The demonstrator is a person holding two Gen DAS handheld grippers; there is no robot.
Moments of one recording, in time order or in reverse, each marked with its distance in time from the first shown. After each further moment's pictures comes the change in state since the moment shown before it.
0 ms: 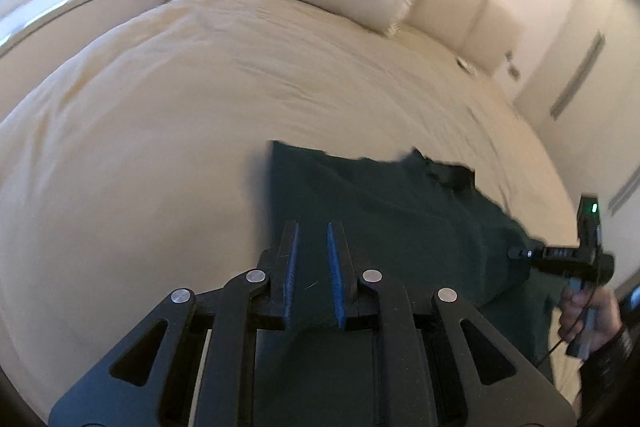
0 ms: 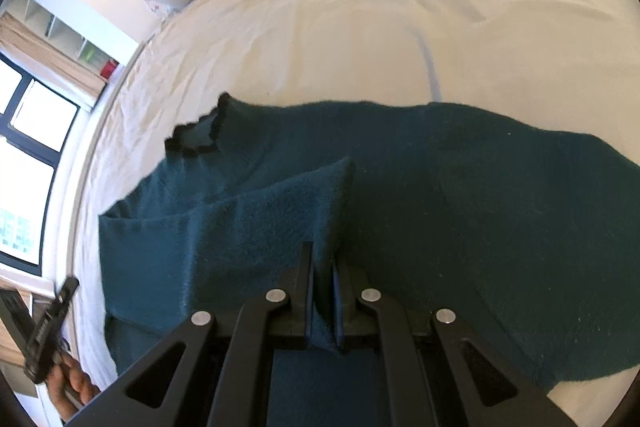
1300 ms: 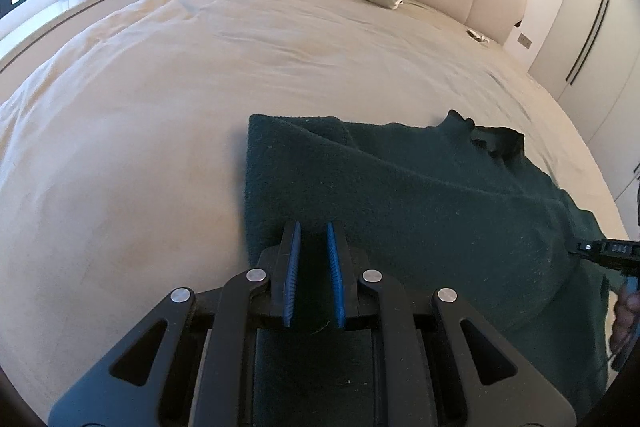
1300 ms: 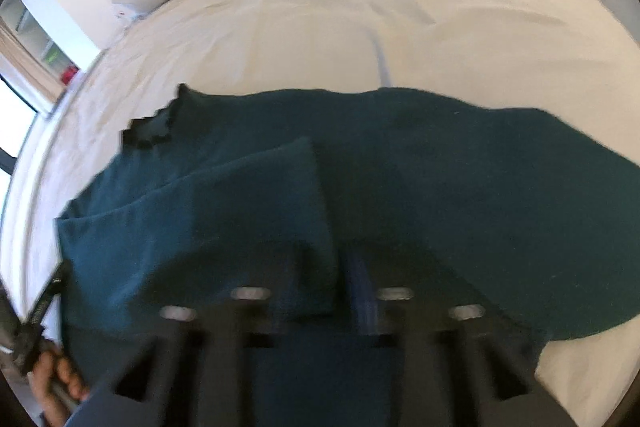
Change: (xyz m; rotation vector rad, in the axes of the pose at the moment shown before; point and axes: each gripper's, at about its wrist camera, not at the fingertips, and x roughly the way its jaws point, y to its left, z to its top) left arm 0.042 -0.011 -0.030 0.069 0.014 0.081; right arm -0.005 -0.002 -0.016 0.040 -0.094 -0.155
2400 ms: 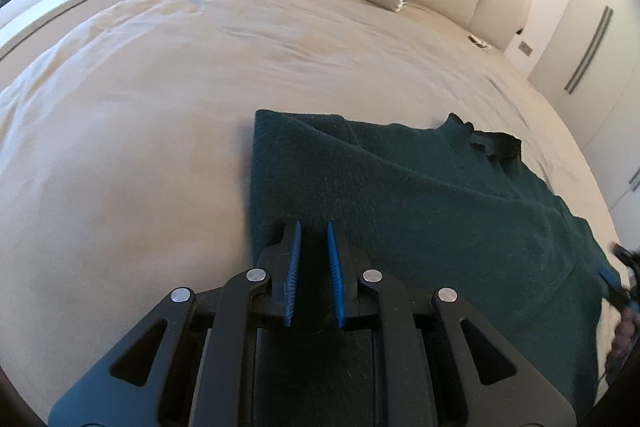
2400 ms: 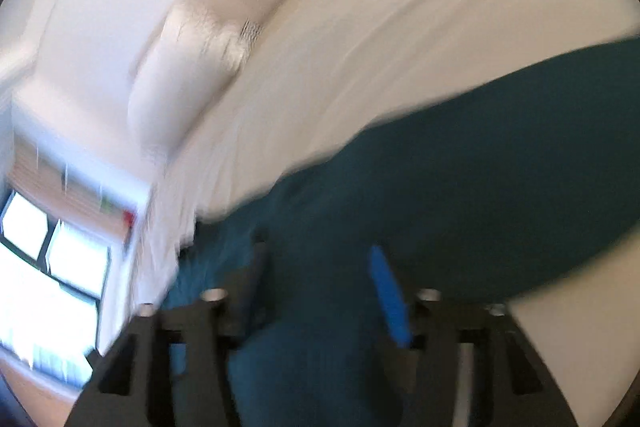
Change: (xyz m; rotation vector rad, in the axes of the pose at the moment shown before) left arm -0.010 0.003 -0.003 -0.060 0.007 -0.009; right arm -0.093 -0.194 -0.064 0.489 -0.407 0.222
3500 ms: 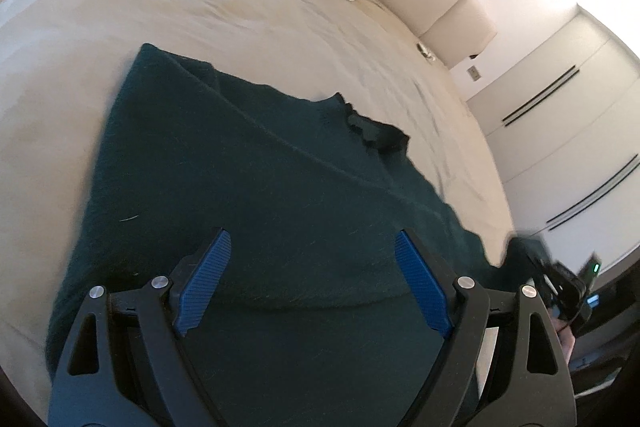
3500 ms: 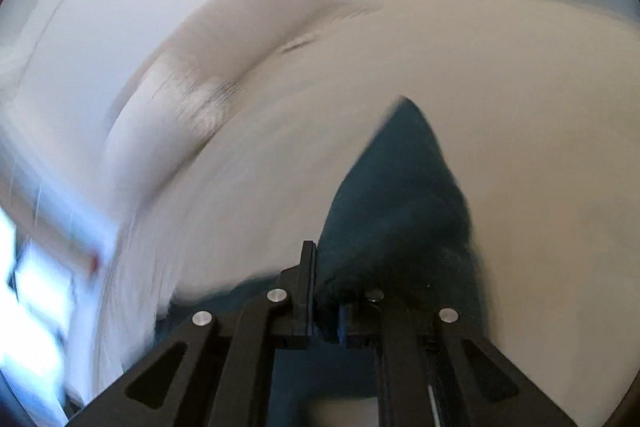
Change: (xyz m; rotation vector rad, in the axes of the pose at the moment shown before) left arm -0.023 -0.057 -0.015 -0.198 0.109 -0.340; right arm 0.041 0.138 0.022 -0.417 0.008 -0.020
